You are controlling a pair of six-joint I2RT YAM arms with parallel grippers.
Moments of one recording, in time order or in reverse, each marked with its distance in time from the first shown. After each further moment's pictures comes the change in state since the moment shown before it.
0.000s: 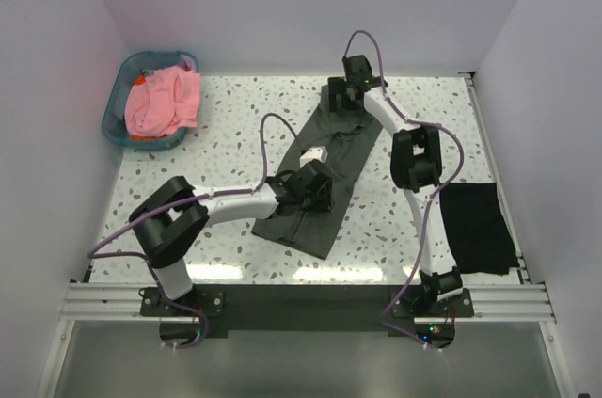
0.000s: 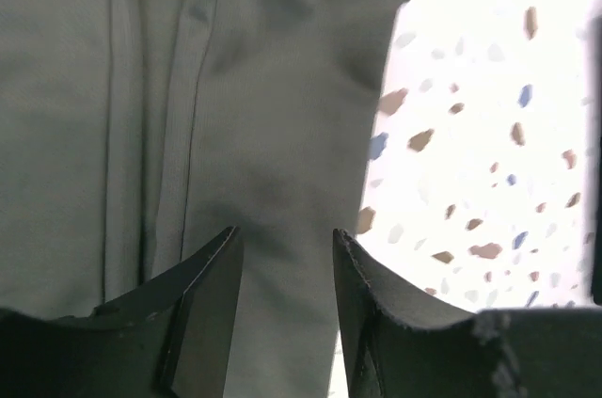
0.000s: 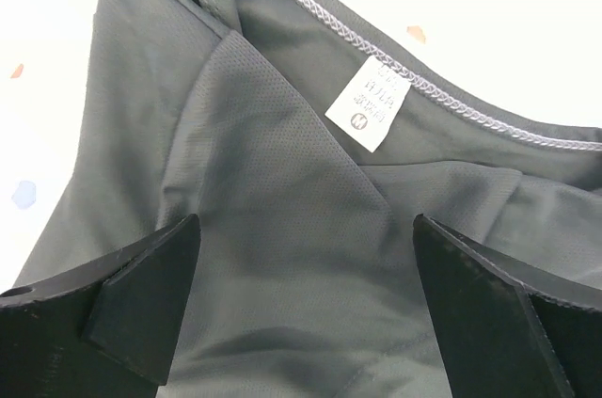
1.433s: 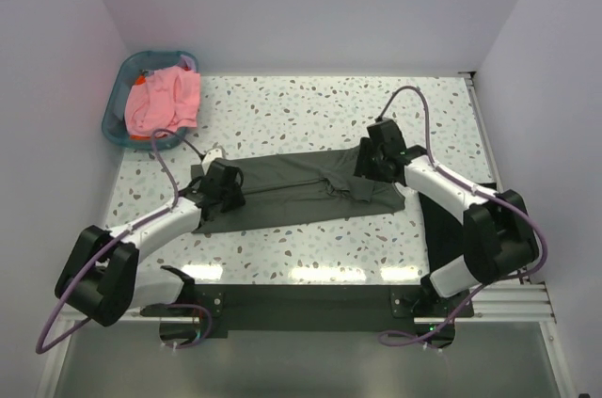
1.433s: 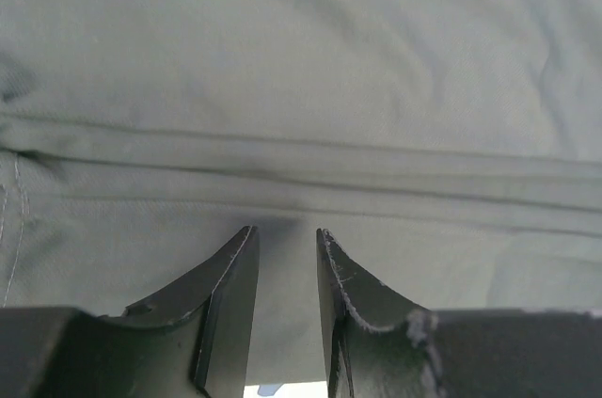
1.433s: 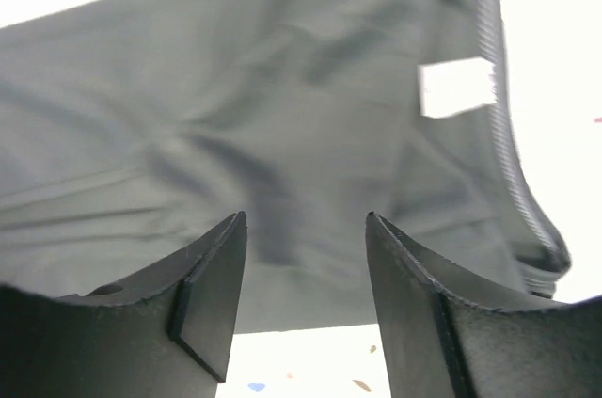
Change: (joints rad) left arm 0.520 -0.510 -0.455 -0.106 -0.076 0.139; right arm 0.135 -1.059 -1.300 0.172 -0.012 0.381
